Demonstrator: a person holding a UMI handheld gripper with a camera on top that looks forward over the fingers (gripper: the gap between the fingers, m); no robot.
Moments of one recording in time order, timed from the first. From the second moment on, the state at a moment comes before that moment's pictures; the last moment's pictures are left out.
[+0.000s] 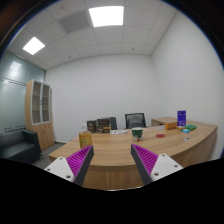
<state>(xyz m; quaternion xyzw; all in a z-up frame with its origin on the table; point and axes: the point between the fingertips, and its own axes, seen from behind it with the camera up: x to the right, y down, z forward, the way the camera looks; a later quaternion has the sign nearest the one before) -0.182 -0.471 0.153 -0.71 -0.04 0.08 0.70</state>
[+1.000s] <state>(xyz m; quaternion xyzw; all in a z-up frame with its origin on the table) -0.383 -0.206 0.098 -0.73 -0.08 0.07 0.68</state>
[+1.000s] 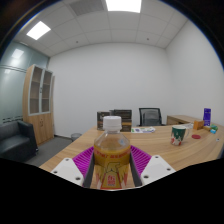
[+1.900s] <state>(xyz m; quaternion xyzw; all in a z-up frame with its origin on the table) -0.210 0.001 0.180 -0.62 0.32 0.46 0.55</state>
